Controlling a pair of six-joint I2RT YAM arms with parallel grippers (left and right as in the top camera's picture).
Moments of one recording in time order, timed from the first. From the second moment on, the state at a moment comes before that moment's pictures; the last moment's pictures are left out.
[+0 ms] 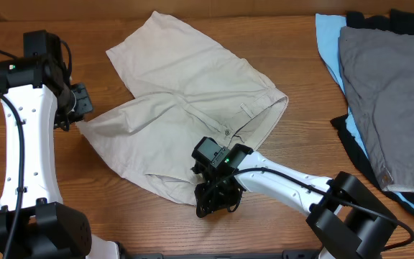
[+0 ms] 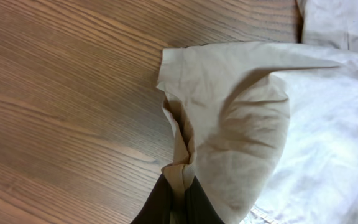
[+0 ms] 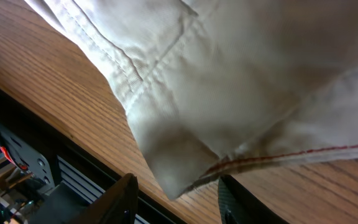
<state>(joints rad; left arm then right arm) 0.19 1.68 1.67 -1.36 -0.10 -0.23 0.88 1.78 1.05 -0.78 -0.49 0.48</state>
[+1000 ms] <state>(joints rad) 0.18 1.68 1.67 -1.33 -0.08 -0.23 0.88 1.78 1.11 -0.82 -0.44 0.37</state>
